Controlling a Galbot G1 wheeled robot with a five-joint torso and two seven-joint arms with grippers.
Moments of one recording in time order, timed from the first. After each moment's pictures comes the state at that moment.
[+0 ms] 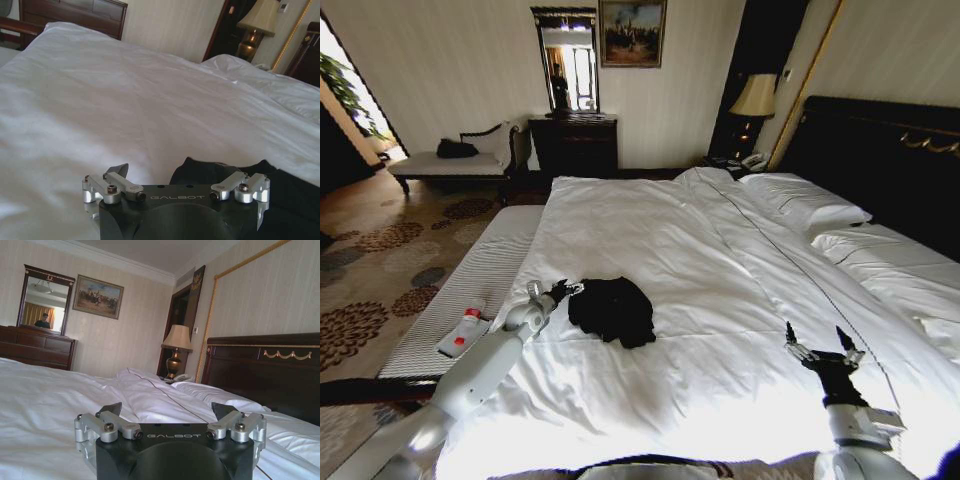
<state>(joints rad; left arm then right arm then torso) 0.66 -0.95 0.06 -1.30 -1.02 0.19 0.01 -1.82 1.34 1.01 2.12 0.30 0.16 0.01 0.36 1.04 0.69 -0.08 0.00</state>
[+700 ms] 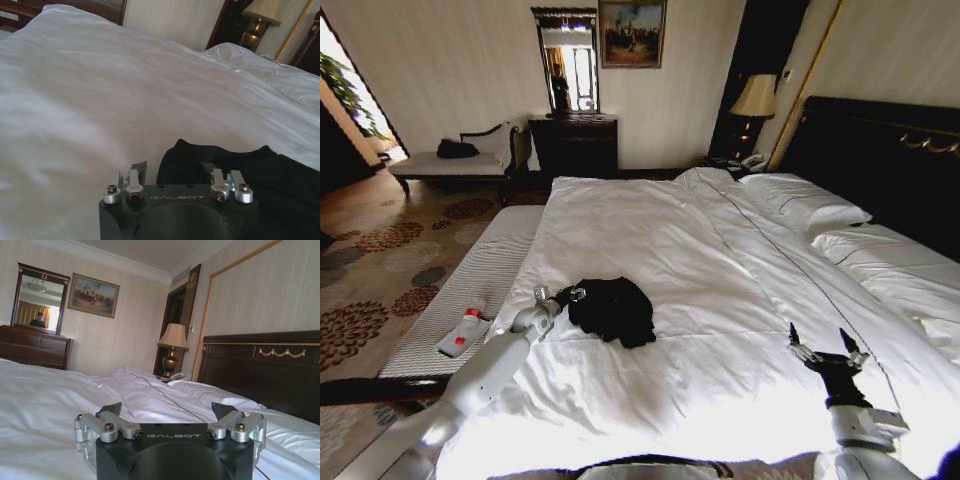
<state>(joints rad) 0.64 -0.97 0.09 -1.28 -1.03 0.21 -0.01 -1.82 1.34 1.02 2.11 0.31 0.16 0.02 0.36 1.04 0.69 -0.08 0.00</state>
